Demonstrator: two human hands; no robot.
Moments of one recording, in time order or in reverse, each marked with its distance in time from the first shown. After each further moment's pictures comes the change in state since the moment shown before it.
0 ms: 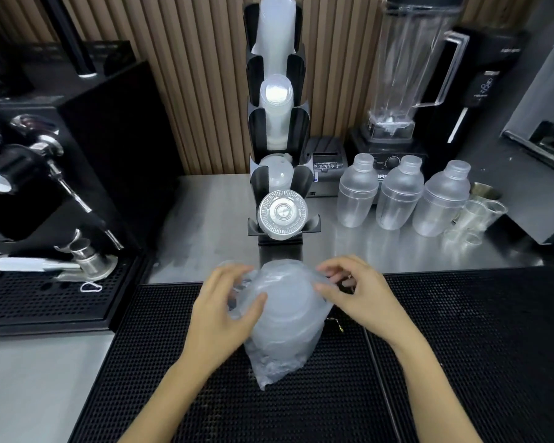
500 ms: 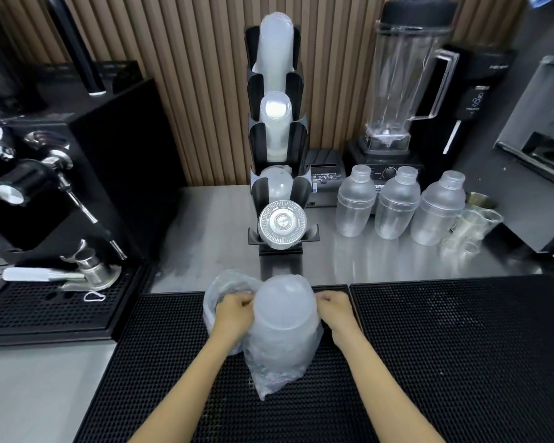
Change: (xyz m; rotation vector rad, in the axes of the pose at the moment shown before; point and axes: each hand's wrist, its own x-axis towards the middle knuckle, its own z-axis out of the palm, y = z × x) left_hand 0.021 -0.053 0.056 -0.097 -0.298 -0.695; right_hand 0.036 0.064 0.070 0.396 0.176 0.609
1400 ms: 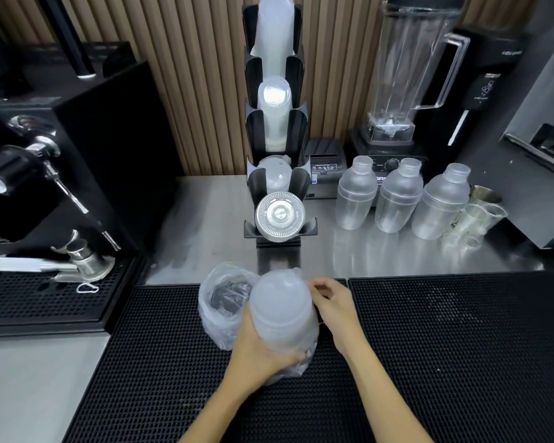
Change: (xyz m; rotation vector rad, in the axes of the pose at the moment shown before) left_hand -0.066 -0.007 0.043 -0.295 -0.021 0.347; right_hand -0.022 -0.007 -0.007 0.195 -0.059 -0.252
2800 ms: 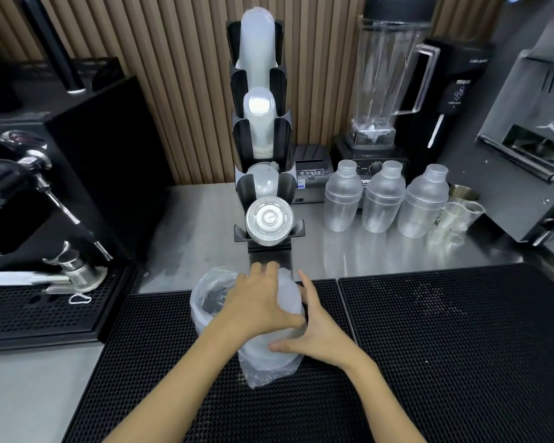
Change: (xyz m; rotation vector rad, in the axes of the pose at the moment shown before) left_hand 0.047 0.107 -0.013 1.012 -0.353 -0.076; right_hand -0.025 0.011 -0.012 -0.413 -0.443 -0.106
